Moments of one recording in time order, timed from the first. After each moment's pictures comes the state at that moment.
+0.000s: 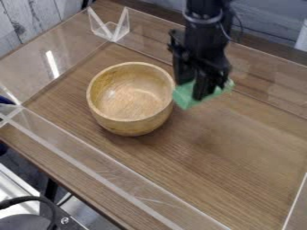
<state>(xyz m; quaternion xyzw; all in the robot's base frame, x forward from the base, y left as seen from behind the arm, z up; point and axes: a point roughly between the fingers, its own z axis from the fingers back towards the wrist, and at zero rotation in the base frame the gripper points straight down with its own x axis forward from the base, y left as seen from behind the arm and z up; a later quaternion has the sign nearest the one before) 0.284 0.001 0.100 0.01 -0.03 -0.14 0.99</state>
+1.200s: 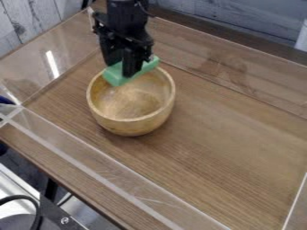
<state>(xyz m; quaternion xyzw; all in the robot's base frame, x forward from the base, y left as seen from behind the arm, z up) 0.262 0.100 0.092 0.04 0.01 -0.03 1.00</state>
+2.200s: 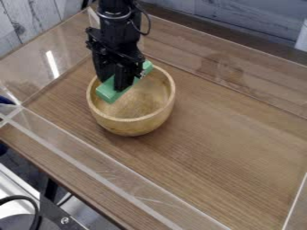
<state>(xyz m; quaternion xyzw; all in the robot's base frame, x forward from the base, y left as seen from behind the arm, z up) 0.250 0.104 0.074 0.04 0.03 -0.04 1.00</state>
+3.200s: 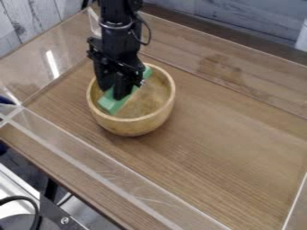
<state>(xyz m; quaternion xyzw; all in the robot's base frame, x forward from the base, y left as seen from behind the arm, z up) 0.247 0.102 0.062 0.04 0.05 -0.04 1.00</state>
